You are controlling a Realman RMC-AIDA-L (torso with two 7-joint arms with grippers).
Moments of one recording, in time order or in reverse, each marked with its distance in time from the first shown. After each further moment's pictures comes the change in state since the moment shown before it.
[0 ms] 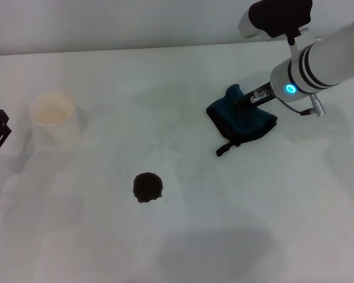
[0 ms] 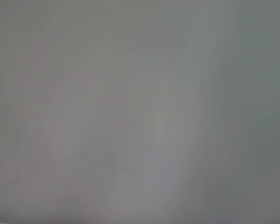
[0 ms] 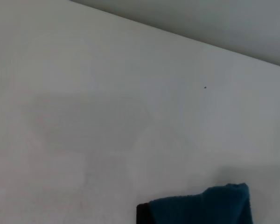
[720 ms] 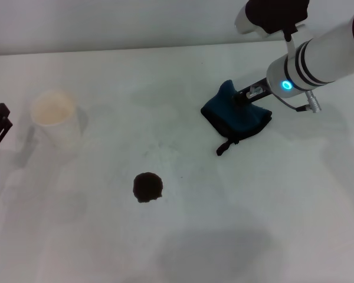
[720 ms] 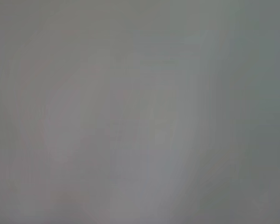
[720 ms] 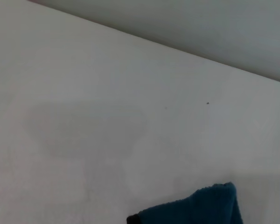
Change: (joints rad) left arm -0.020 0.001 -0.006 -0.002 0.000 -0.002 -0.001; right arm 0.011 0.000 -0.008 0.009 0.008 -0.031 0.005
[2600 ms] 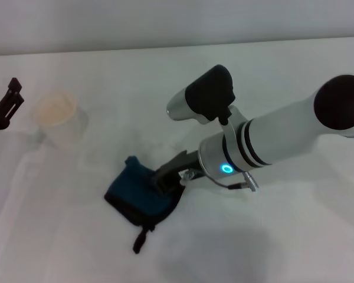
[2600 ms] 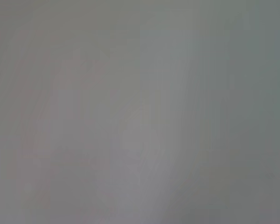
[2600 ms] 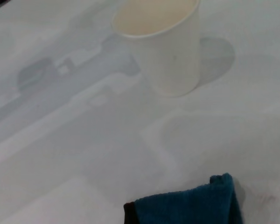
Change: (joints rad) left arm -0.084 -0.002 0.008 -0.033 0.009 0.003 -0.011; right arm -0.100 0.007 -0.510 -0.045 0.754 -0.163 -0.393
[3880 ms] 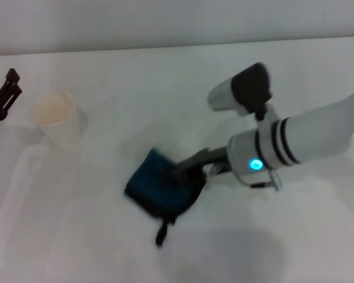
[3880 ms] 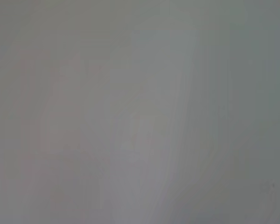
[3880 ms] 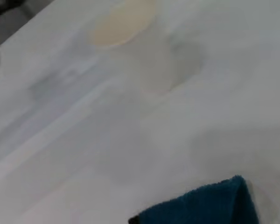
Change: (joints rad) left arm -0.025 0.007 -0.008 -0.008 0.000 -0.003 -0.022; right arm -0.068 -0.001 0.198 0.100 0.146 0.112 -0.264
